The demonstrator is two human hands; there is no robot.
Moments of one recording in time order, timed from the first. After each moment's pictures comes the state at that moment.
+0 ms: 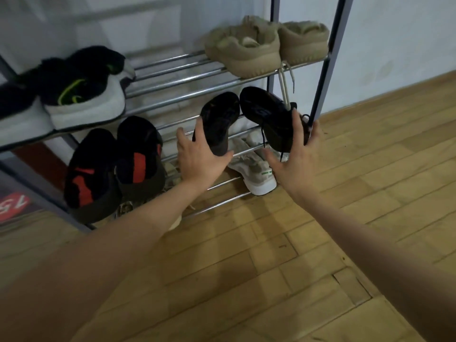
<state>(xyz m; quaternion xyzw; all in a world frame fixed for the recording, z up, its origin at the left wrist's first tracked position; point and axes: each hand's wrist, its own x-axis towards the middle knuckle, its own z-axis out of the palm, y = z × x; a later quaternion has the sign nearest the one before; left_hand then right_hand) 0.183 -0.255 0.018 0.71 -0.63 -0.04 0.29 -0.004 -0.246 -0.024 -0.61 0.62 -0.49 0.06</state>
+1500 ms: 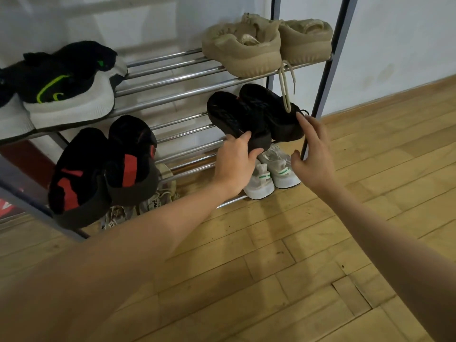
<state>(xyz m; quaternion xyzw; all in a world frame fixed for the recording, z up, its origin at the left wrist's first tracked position) 0.125 -0.275 0.007 0.58 -0.74 -0.02 0.33 -0.051 -0.269 -0.019 -0.67 0.57 -0.46 0.09</state>
